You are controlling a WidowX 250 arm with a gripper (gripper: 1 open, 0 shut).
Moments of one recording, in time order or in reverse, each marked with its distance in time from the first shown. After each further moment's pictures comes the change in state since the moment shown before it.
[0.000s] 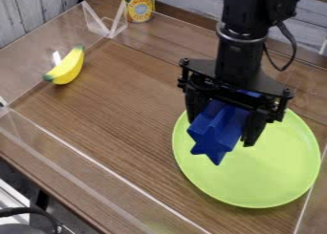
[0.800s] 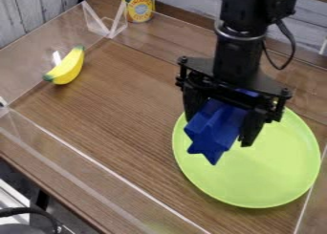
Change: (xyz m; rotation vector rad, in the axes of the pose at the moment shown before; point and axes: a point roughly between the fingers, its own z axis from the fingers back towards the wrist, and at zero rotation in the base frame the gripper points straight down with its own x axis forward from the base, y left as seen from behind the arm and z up) arm -0.003 0.002 0.003 0.003 0.010 -0.019
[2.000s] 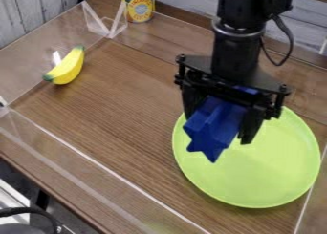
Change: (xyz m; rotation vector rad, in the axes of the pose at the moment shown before) arm 0.001 0.001 0.001 -0.017 -0.008 -0.001
